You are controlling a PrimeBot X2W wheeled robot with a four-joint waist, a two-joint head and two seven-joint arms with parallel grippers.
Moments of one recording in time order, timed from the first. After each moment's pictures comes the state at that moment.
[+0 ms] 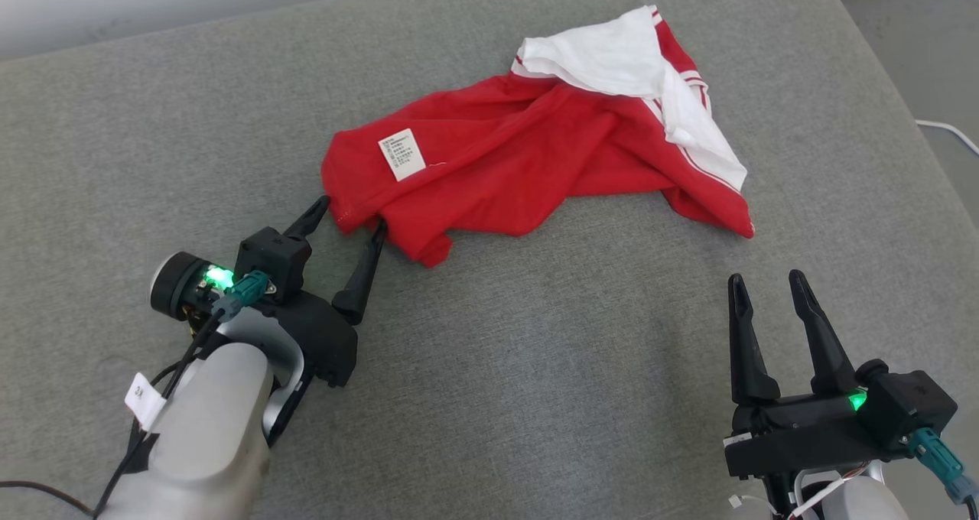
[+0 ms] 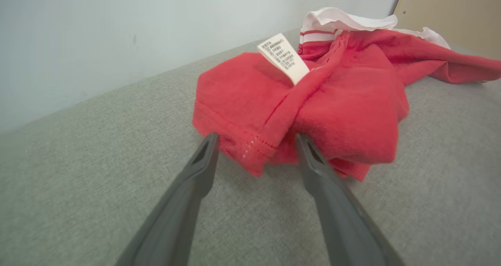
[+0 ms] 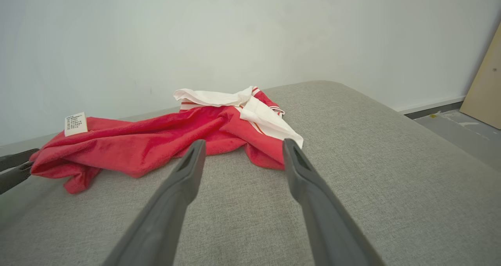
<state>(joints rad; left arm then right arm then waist) -0.72 0.21 -0.47 0.71 -0.26 -0.13 -0.26 -0.15 -0.07 0.06 0.12 0.25 0.13 -0.26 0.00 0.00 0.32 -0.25</state>
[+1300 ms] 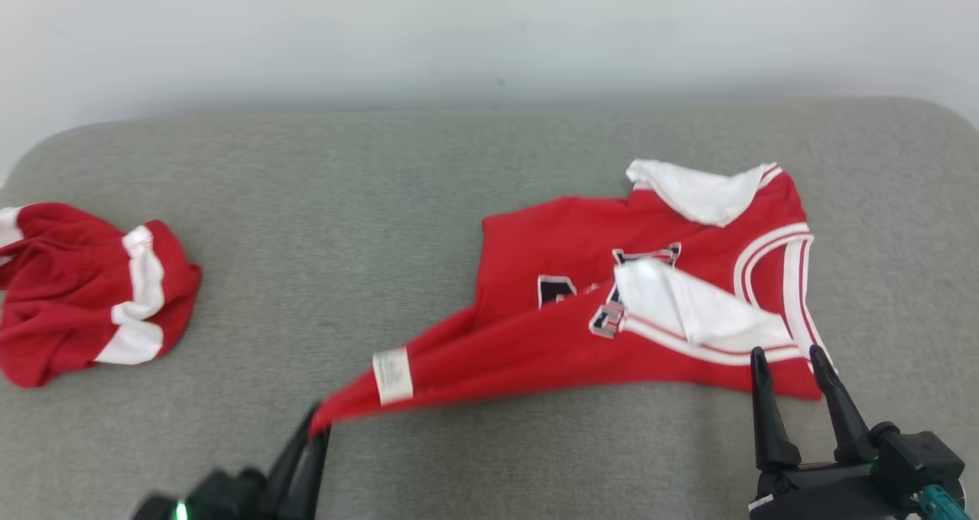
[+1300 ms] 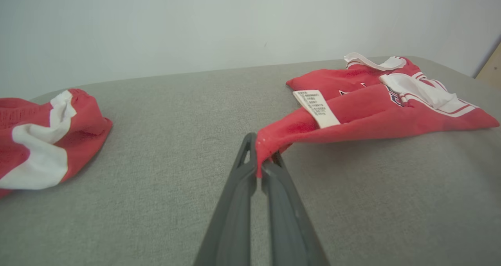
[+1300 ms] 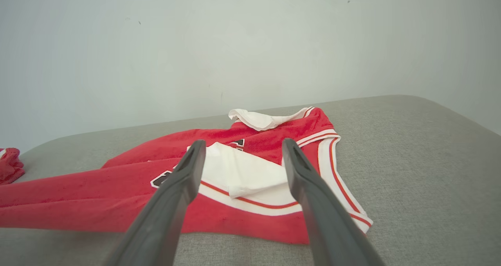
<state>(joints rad) -0.11 0.32 -0.36 0.10 -0.29 0.01 -0.23 -0.03 -0.10 0.02 0.15 0.24 0.13 -0.26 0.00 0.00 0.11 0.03</state>
